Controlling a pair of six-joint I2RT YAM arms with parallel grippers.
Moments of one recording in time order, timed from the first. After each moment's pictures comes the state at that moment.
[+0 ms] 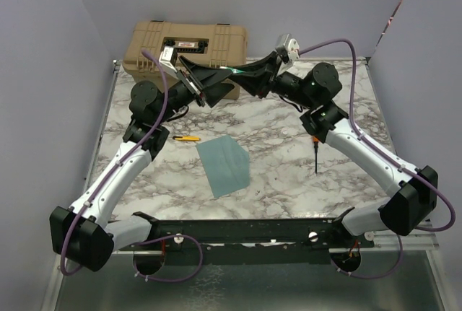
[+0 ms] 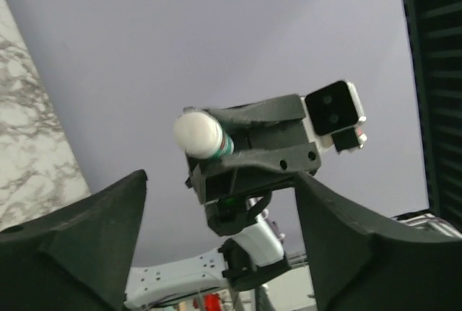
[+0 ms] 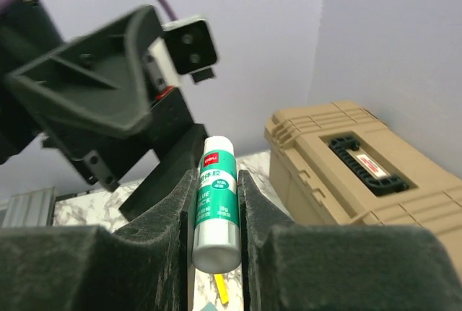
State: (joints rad) left arm -0.39 1.16 1.04 0.42 0.53 -1.51; right arm 0.62 1.41 1.29 0.48 -0.59 0.12
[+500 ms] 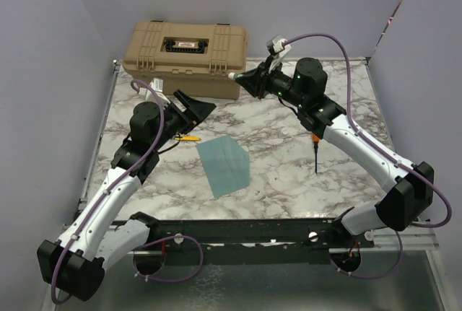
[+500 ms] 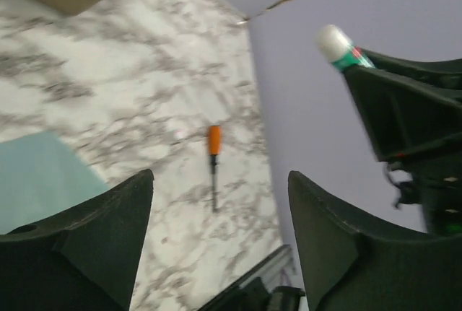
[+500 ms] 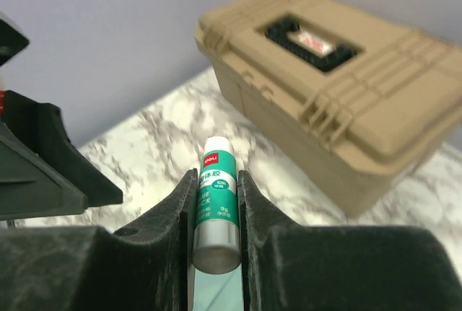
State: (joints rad) left arm -0.40 0.93 0.88 -0.04 0.23 -1.01; right arm 0.61 1.44 1.33 0.17 -0.32 0.12
